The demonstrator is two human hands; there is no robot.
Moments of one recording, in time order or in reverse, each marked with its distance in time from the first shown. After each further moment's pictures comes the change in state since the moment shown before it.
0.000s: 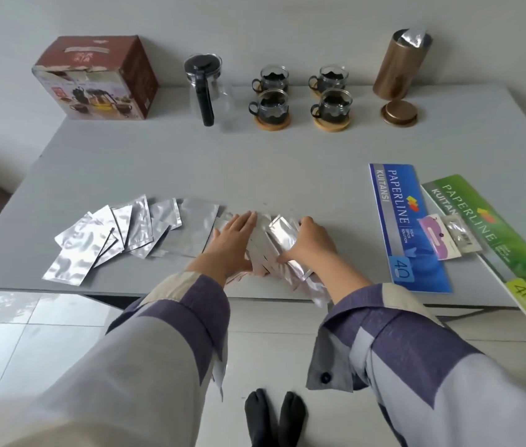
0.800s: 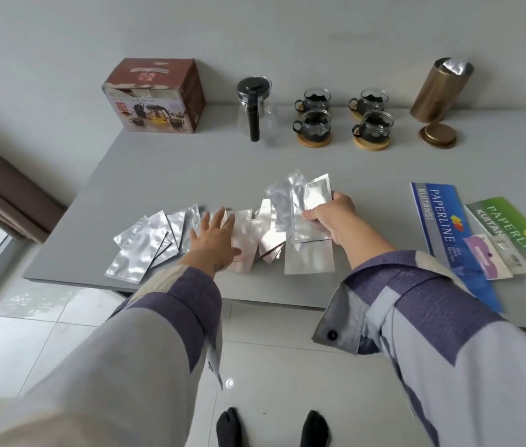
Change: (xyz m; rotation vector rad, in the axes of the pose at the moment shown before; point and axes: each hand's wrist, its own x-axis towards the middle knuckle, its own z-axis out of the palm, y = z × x) left_hand -0.039 -0.084 -0.042 0.043 0.064 -0.325; right_hand 0.018 -0.082 -0.020 0.745 0.098 0.111
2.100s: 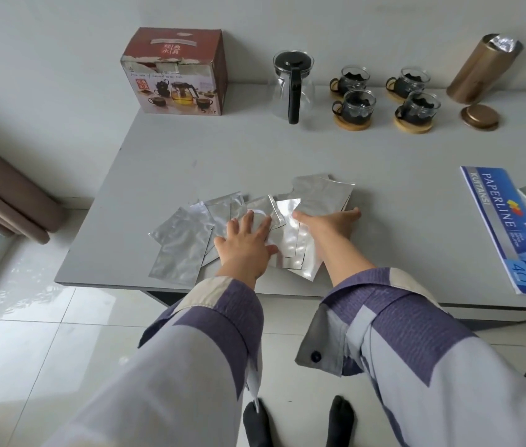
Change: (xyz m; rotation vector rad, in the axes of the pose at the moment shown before) left_hand 0.003 -0.062 0.014 0.095 0.008 0.047; right_hand -0.041 0.009 0.138 0.086 0.302 0.206
